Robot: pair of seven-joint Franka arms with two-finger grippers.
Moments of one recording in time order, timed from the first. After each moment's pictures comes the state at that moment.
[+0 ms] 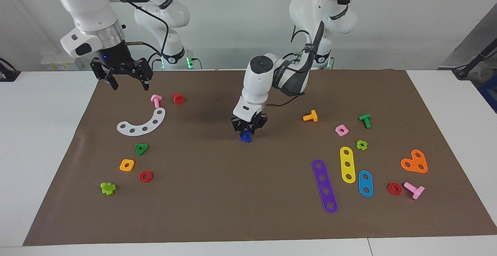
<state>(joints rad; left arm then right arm) -0.65 0.44 -0.07 -1.74 0.00 2.32 -0.86 0.05 -0.01 0.01 -1.60 0.00 1.65 0.13</state>
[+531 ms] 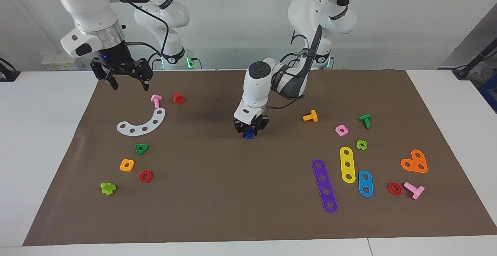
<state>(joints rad) -0.66 0.45 -0.07 -1.78 0.01 2.35 -0.86 0.05 -0.01 0.01 -1.60 0.00 1.65 0.13</state>
